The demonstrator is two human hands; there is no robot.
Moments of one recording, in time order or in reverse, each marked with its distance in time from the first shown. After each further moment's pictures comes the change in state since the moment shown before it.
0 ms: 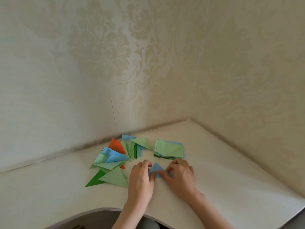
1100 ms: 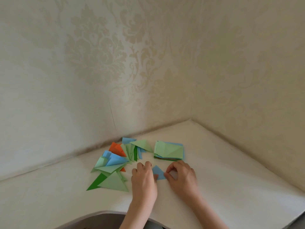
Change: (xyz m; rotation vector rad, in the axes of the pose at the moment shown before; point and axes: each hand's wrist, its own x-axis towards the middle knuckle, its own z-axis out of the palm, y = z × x) left_hand 0.002 0.020 -0.001 0.231 -0.110 -0.110; right_hand -0.001 0.007 0.006 0.177 0.088 0.038
